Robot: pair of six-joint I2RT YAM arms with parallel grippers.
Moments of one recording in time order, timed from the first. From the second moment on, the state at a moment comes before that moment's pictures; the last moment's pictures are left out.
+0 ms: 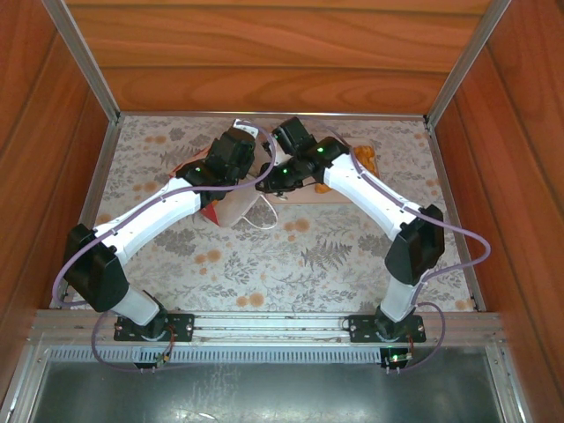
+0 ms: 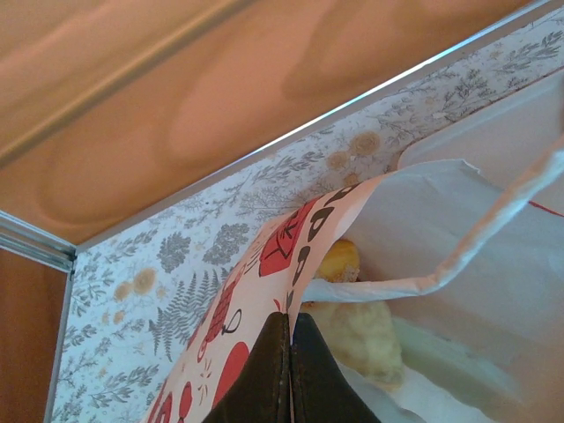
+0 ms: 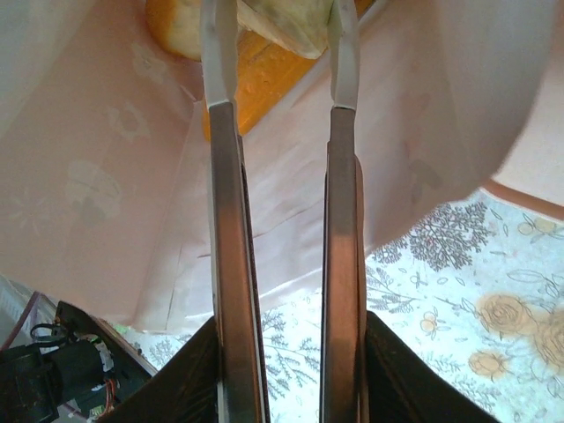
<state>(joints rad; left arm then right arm) -0.71 1.52 1.32 -0.40 -0.60 0.07 0.75 1.78 1.71 -0.93 -0.32 0.42</state>
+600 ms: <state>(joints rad) -0.71 1.54 1.34 -0.40 -0.65 0.07 0.77 1.53 1.72 -1.18 -0.17 0.42</state>
